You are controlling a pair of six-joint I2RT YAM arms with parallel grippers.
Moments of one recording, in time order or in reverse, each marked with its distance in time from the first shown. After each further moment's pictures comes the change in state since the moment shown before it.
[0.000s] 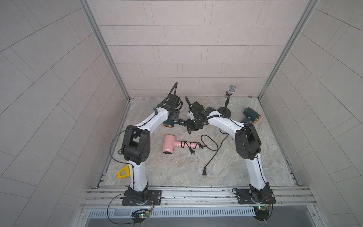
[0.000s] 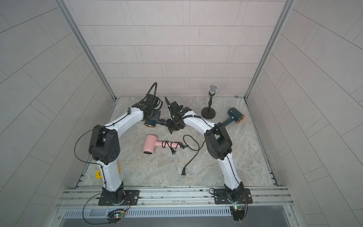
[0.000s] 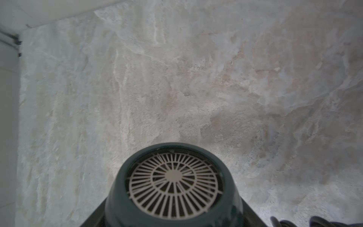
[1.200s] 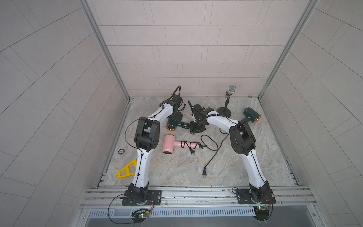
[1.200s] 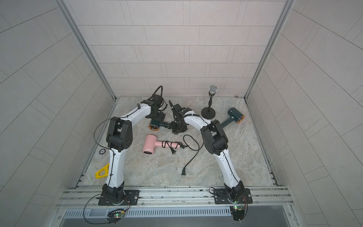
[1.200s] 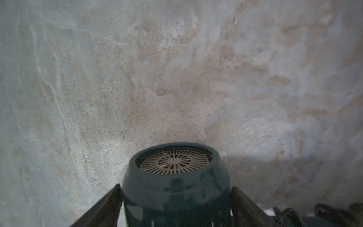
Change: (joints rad) left arm 0.033 0.272 0.249 -0.158 0.081 0.101; right arm -0.055 0.116 0.040 -0.054 0.011 -0.052
